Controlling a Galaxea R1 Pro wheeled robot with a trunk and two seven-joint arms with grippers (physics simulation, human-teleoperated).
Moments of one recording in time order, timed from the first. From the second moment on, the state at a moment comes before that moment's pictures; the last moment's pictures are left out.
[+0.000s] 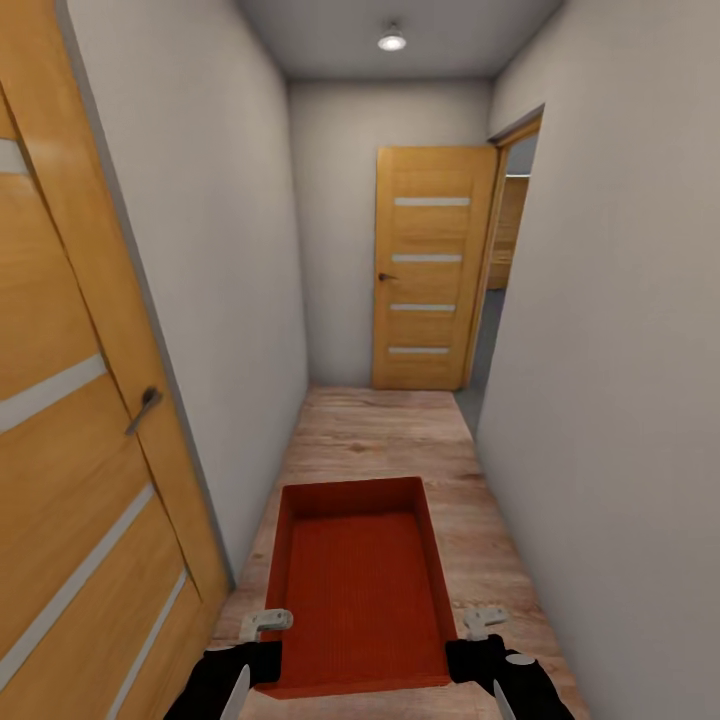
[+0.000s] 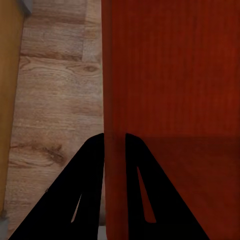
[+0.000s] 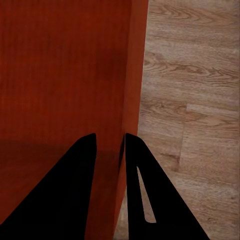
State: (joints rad) left arm -0.28 -0.11 0.01 -0.87 0.02 0.55 0.08; right arm -0.26 0.03 0.02 -0.86 0.09 0.39 0.14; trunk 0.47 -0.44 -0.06
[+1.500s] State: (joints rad) left arm -0.28 -0.11 0.01 -0.87 0.02 0.55 0.08; right arm -0.26 0.03 0.02 -0.86 0.09 0.39 0.14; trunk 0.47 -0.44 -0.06
